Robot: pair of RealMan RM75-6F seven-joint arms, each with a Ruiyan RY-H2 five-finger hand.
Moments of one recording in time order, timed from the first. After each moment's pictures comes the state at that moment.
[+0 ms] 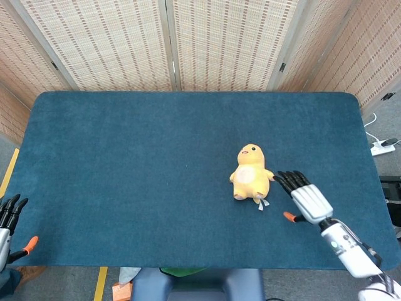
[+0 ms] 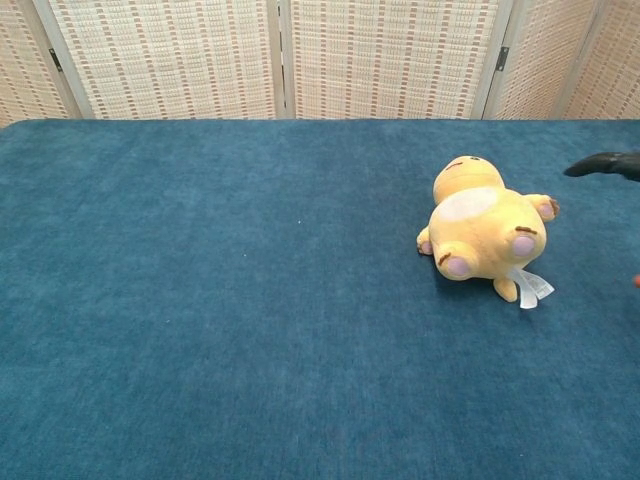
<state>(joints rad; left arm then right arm) 0.00 -1.13 0.00 -1.46 1.58 1.58 -0.12 0.40 -1.22 0.09 -1.53 -1.56 0.98 0.00</state>
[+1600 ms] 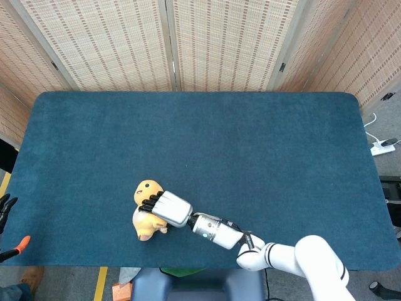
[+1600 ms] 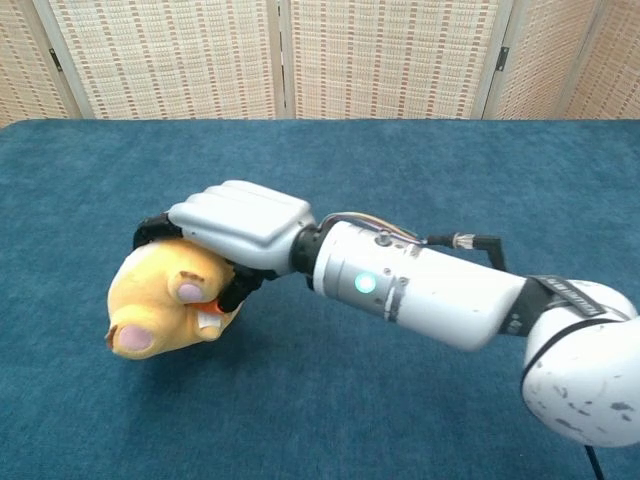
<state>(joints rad) -0.01 -1.11 0.00 -1.41 1.55 1.55 -0.25 1.03 -2.03 0.17 -0.94 -1.74 0.95 0.09</state>
